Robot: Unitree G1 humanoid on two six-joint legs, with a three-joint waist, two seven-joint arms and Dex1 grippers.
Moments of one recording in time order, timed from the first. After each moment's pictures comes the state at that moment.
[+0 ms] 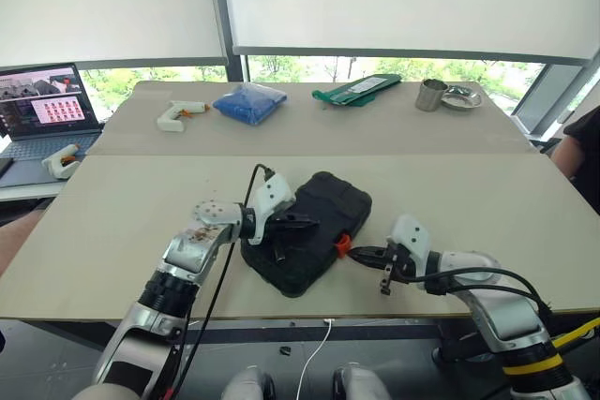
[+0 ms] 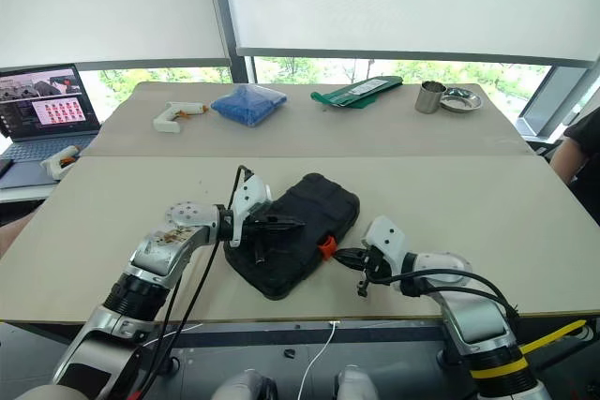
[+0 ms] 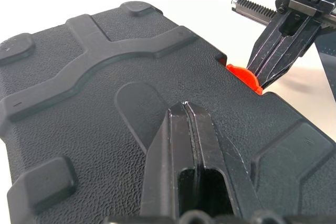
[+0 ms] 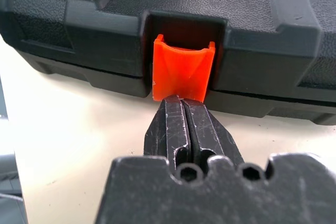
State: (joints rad) left arm -0.57 0.40 -0.24 0.10 -0.19 0.44 -1.04; right arm -0.19 -0.54 0.12 -0.21 0.24 0.40 0.90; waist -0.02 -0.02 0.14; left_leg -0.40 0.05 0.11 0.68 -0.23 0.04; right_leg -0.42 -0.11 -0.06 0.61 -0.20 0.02
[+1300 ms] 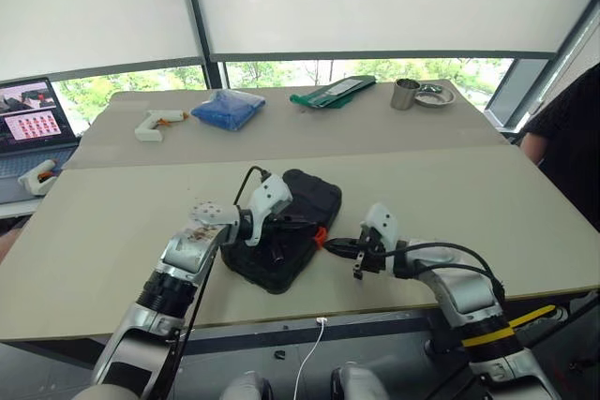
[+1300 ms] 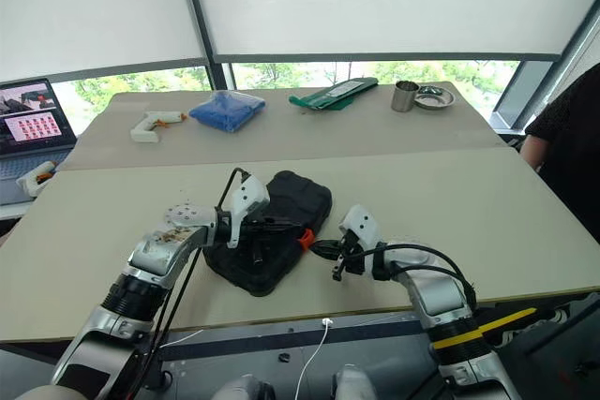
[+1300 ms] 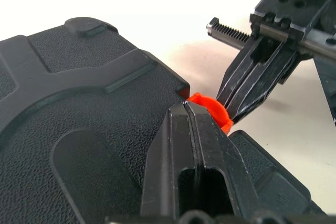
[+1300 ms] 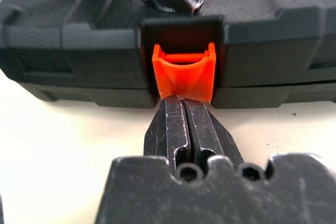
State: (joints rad) left arm -0.57 0.40 -0.23 0.10 -0.19 0.53 -1.02; right arm -0.37 -0.41 0.20 0.02 0.21 0.44 0.92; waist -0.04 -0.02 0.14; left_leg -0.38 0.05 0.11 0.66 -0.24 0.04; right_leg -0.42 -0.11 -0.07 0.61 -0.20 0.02
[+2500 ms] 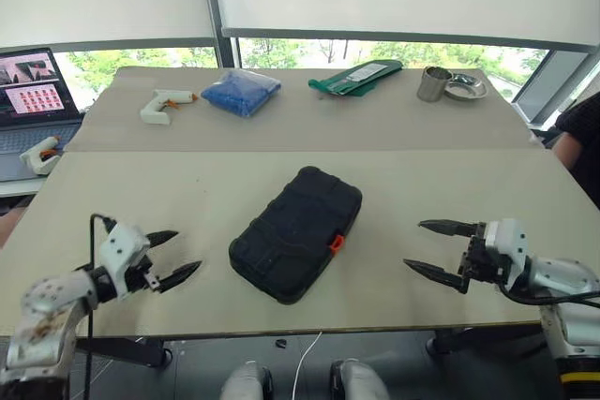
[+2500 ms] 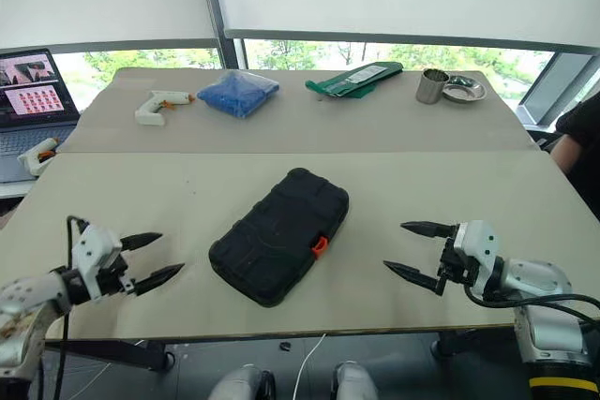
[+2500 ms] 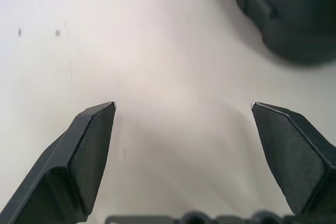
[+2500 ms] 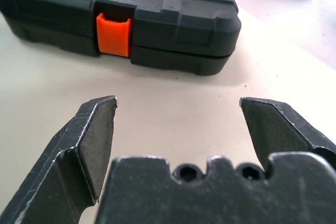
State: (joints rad) left arm 0.12 0.72 0.33 0.02 -0.31 0.00 -1.03; right arm -0.10 -0.72 -0.21 0.15 0.39 -0.19 1.26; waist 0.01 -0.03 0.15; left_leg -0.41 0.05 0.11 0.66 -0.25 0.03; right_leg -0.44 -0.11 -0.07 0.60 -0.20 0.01
